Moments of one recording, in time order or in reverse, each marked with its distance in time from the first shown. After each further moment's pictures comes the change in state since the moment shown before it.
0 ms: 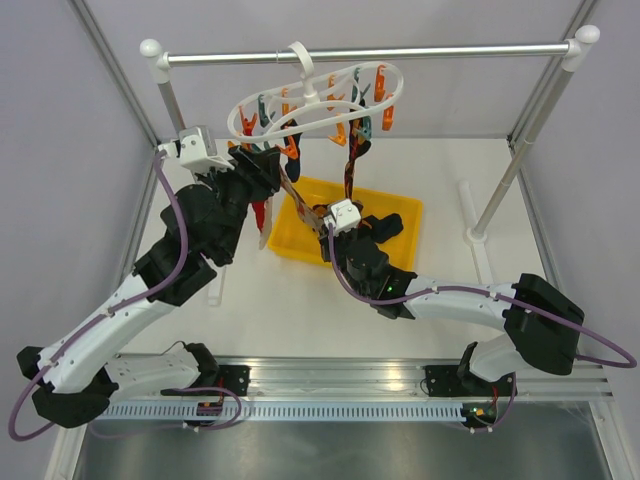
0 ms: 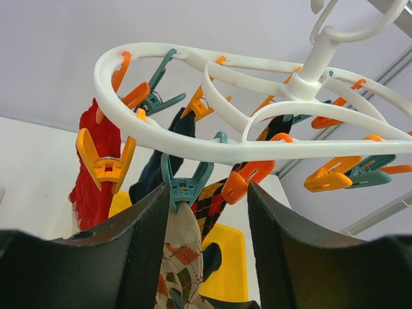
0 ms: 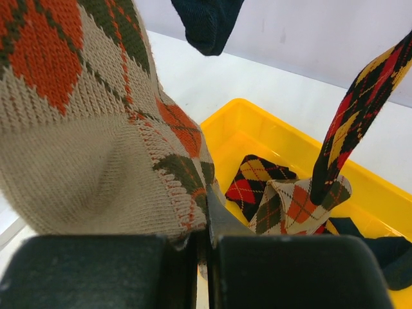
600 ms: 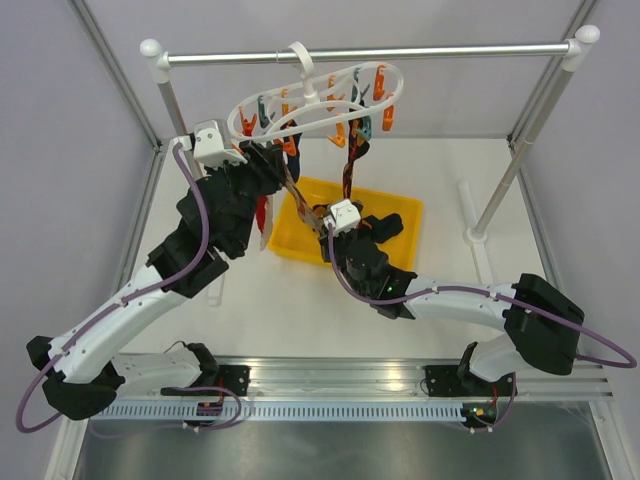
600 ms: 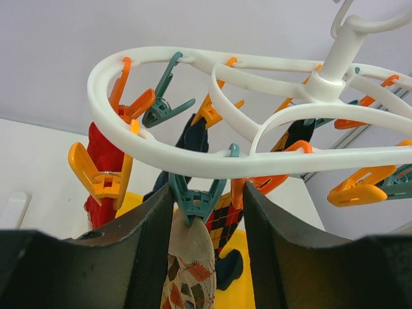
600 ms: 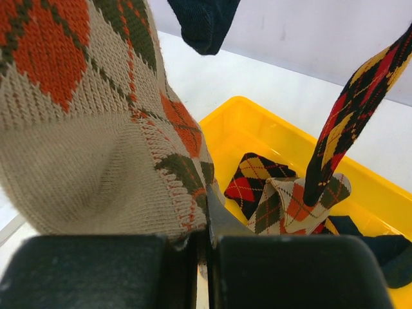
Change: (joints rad) left arm 0.002 0.064 0.020 0.022 -0.053 0.067; right arm 0.000 0.000 0.000 -0.010 0.000 0.000
